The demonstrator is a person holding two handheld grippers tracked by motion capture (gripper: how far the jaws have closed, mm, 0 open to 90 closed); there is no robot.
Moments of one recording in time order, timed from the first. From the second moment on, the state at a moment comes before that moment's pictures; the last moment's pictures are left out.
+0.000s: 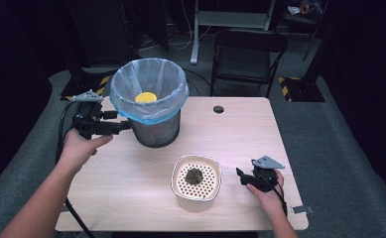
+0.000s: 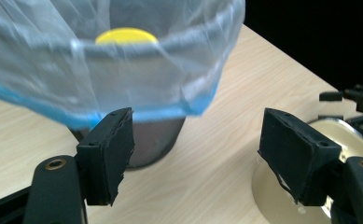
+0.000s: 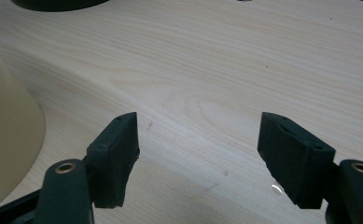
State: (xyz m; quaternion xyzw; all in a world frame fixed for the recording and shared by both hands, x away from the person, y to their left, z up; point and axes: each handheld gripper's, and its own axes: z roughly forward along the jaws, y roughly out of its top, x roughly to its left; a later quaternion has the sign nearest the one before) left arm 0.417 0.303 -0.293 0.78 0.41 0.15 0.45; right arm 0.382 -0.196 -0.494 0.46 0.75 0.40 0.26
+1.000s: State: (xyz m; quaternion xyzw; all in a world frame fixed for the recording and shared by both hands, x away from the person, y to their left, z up) left arm 0.373 0.325 -0.441 0.76 0.45 0.16 0.44; right arm 0.383 -0.195 -0.496 0.46 0.75 0.39 0.26
